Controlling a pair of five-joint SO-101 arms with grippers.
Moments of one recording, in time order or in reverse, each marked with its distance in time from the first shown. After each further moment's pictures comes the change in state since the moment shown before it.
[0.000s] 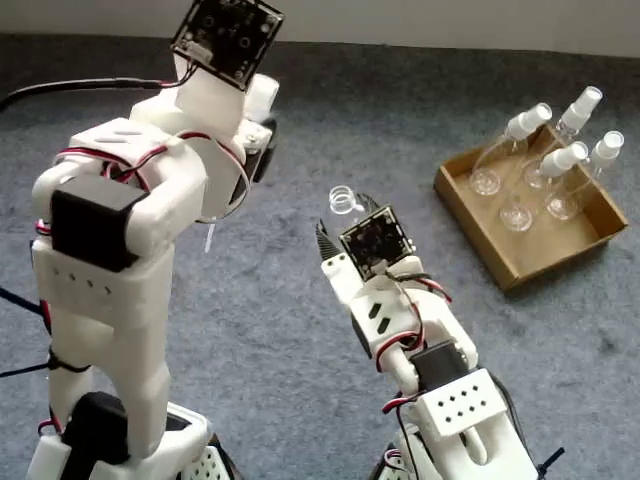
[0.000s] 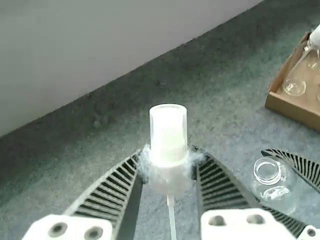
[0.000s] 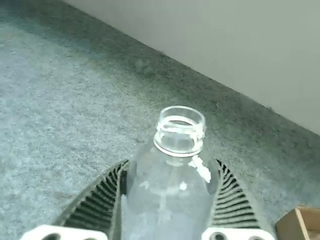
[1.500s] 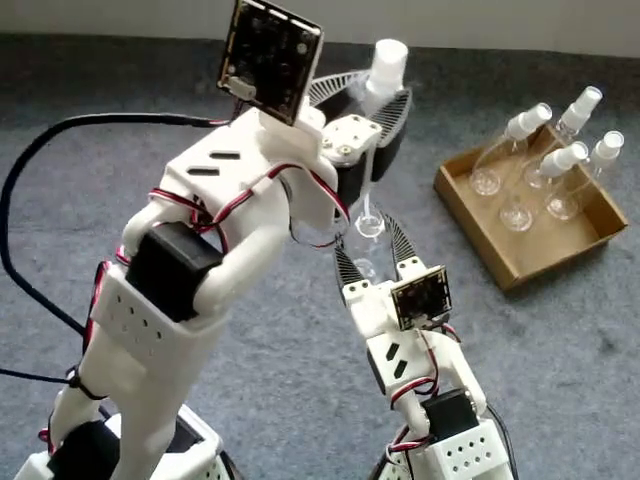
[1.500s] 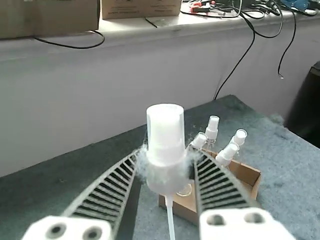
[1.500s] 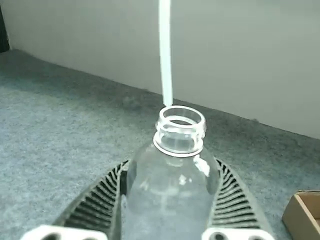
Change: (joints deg) left arm 19.7 -9.5 20.7 -35.8 17.7; right arm 2.7 -32.1 21.4 0.4 -8.5
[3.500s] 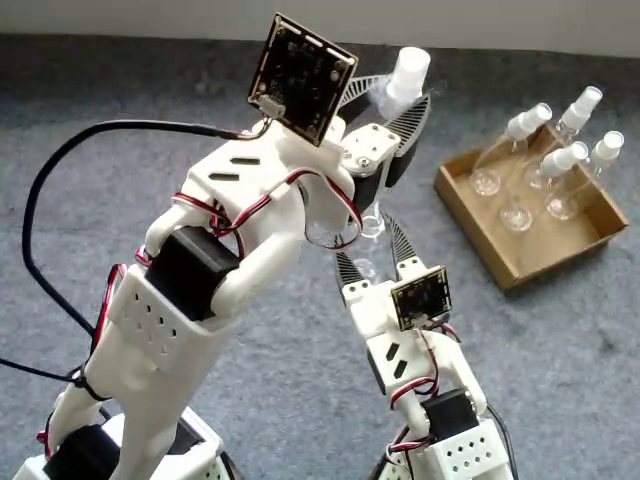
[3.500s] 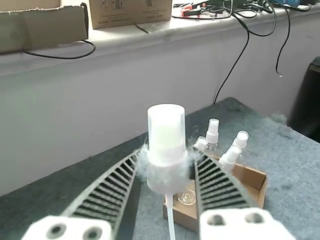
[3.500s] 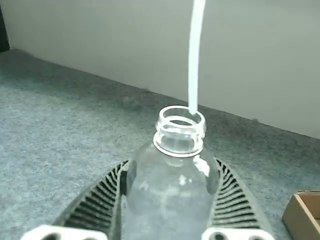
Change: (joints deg) left arm 1.1 -1.1 6.5 -7.8 -3.5; right arm 0.0 0.0 0.1 0.1 -0.1
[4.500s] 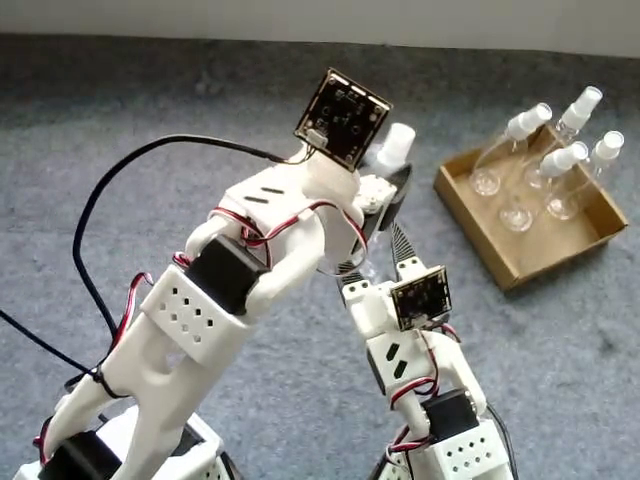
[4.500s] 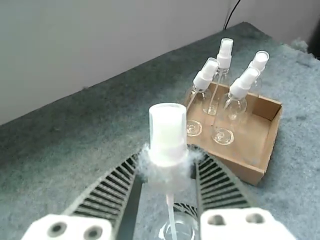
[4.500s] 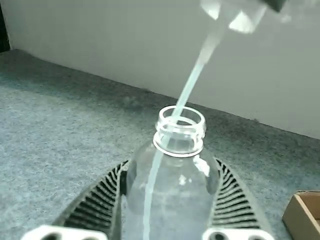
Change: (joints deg) left arm 0.1 -2.8 18.3 -0.2 0.0; right arm 0.0 0.0 0.0 0.0 0.0
